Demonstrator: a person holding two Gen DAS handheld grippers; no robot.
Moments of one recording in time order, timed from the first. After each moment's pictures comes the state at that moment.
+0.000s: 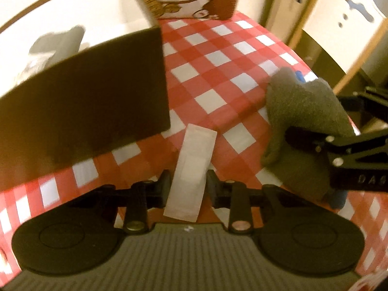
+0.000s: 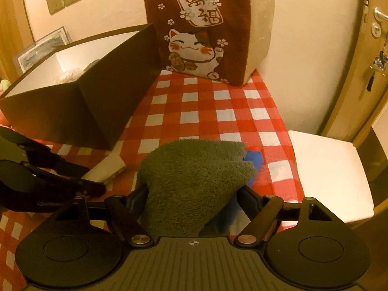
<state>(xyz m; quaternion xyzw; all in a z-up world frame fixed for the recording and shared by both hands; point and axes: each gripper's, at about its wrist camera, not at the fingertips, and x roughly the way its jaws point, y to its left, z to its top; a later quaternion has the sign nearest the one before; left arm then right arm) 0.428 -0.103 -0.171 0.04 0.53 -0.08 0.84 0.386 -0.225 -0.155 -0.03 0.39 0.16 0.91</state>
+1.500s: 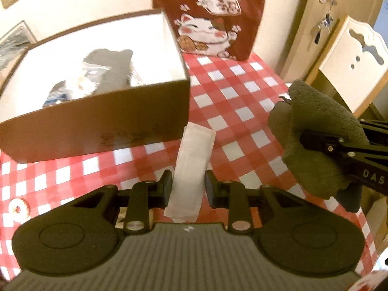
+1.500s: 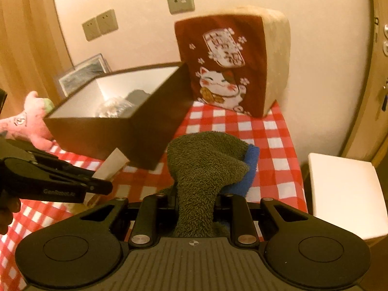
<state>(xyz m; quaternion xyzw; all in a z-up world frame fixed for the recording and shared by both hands) 0.371 -0.099 -0.092 -0.01 0.48 -0.01 0.88 0.346 -0.239 -0.100 0.00 0.34 0.24 0.91</state>
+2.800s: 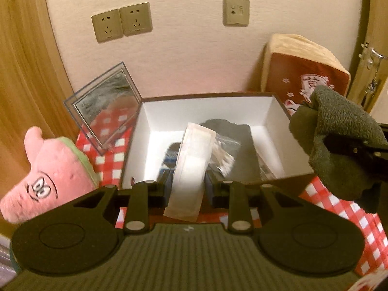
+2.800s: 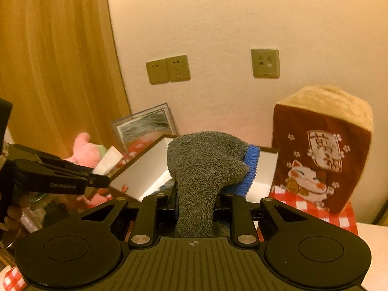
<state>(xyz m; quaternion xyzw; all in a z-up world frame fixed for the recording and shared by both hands) 0.361 0.087 0.017 0.00 0.39 0.10 0.92 0.375 -0.083 0.001 -0.02 0.24 0.33 0.91</state>
